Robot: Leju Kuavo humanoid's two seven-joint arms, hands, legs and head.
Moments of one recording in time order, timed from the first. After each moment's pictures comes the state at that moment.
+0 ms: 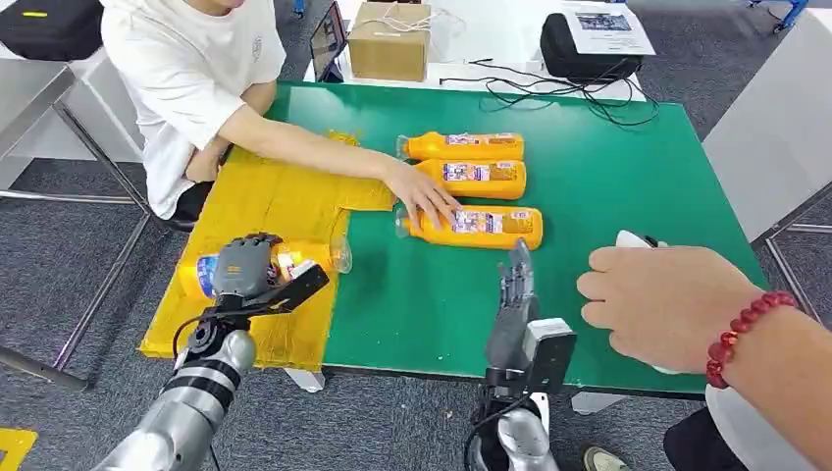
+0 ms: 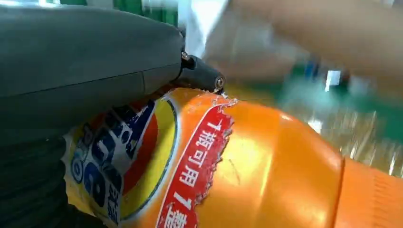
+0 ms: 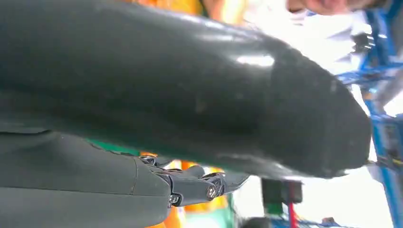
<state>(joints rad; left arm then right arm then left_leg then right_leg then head) -0.48 -0.08 -0.01 -0.64 -1.16 0.44 -0.25 -0.04 0.26 0.31 -1.35 0.05 -0.25 -0.58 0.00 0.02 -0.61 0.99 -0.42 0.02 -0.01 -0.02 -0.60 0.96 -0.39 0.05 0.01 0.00</state>
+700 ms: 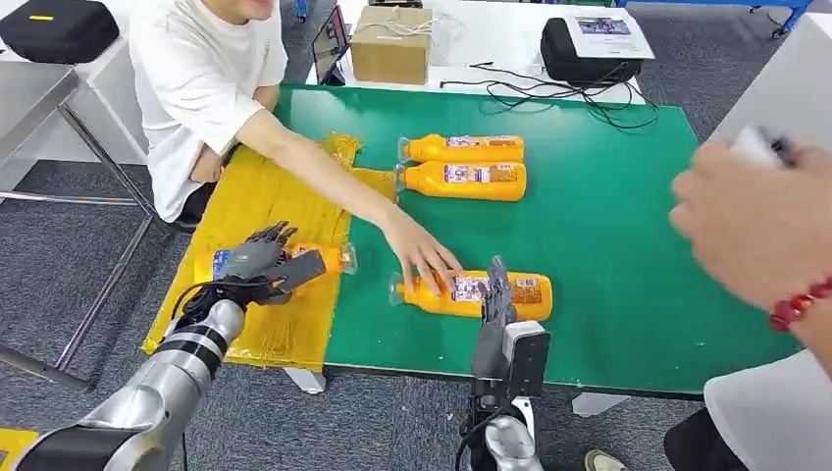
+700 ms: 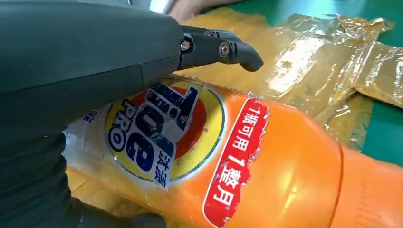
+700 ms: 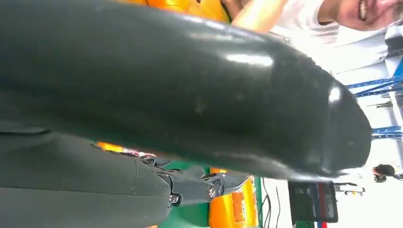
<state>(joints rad) -0.62 -0.02 -0.09 -0.48 -1.04 0.06 -0.21 -0.04 0.28 0.30 -1.25 0.05 -0.23 -0.57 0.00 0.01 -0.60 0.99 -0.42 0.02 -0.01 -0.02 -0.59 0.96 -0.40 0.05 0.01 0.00</state>
